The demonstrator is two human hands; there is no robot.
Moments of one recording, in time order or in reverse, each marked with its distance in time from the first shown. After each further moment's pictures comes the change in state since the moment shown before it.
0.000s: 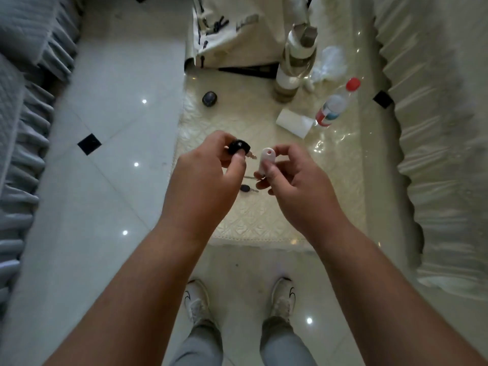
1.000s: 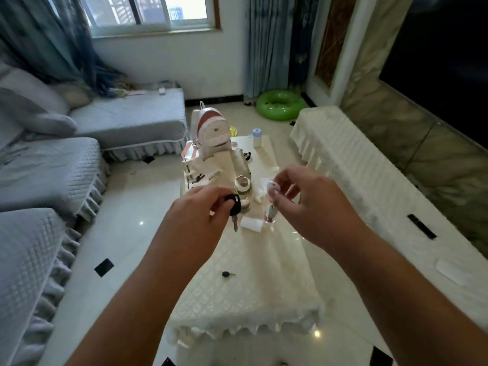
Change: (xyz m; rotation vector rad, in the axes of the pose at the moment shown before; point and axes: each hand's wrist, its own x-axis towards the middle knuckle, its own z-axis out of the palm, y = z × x) left_hand -0.093 0.288 -0.210 0.118 0.024 0.444; right_hand -0.165 -0.309 -0.211 -0.515 0.335 -0.374
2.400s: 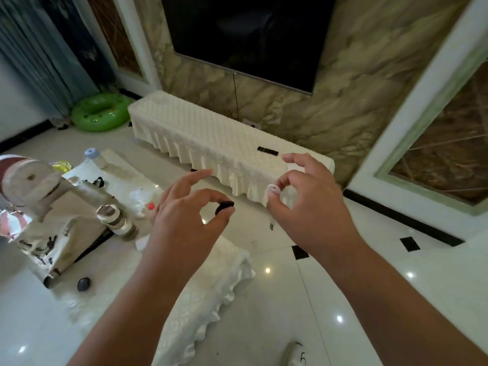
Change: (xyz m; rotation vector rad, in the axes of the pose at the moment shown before) left_hand -0.015 0.126 0.093 -0.330 -0.467 0.472; right_hand -0.191 0.021 -0.093 -0.341 0.546 0.661
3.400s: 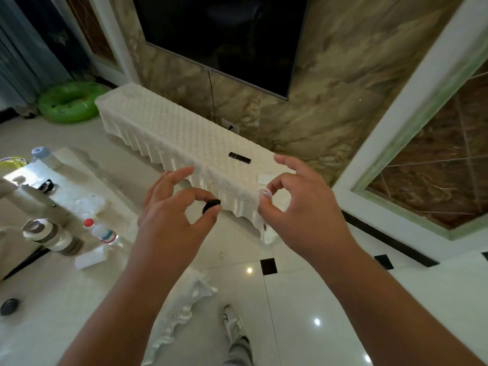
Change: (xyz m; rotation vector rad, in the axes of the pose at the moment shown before) left_hand 0.119 0.094 0.166 0.029 0.042 -0.086; right_hand 0.120 0.178 -0.073 -0.008 -0.078 -0.013
